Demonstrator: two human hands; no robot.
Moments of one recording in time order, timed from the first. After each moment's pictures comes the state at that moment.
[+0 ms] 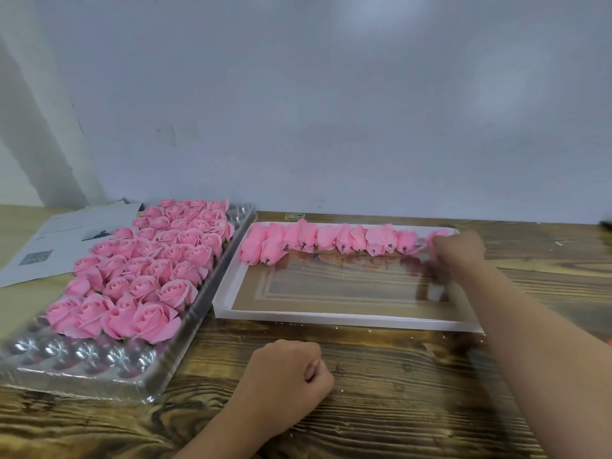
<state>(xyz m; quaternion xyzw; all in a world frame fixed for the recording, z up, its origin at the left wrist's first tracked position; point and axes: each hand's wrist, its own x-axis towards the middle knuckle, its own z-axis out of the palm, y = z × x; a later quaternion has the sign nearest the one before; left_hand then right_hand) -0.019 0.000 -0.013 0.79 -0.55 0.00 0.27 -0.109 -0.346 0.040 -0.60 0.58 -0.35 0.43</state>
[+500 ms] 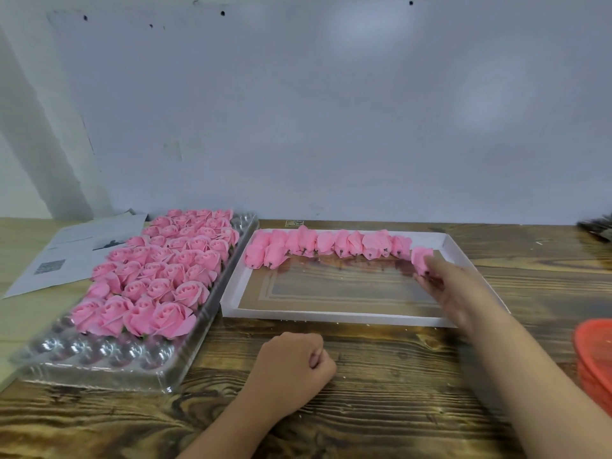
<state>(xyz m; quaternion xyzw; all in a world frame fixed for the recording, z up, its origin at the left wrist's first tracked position) -0.022 0.002 -0.004 0.80 -0.54 -0.04 0.26 -0.162 -0.256 0.043 -0.43 0.36 -0.37 0.74</state>
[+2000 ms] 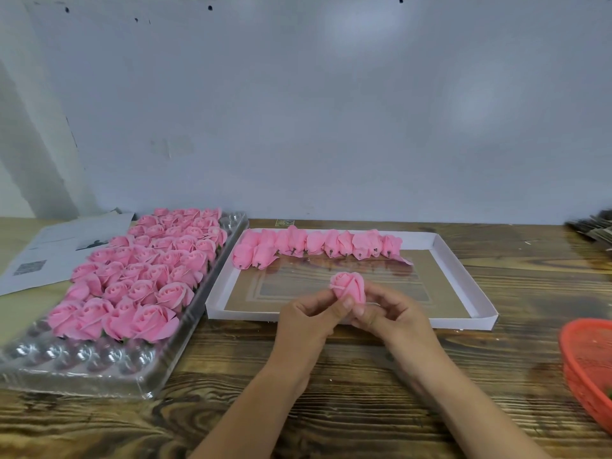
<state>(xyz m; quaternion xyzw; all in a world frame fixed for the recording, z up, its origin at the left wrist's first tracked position) -0.052 -0.041 0.036 0.57 -0.32 -0.33 0.68 -0.159 -0.151 0.026 -0.61 0.14 -0.33 0.71</state>
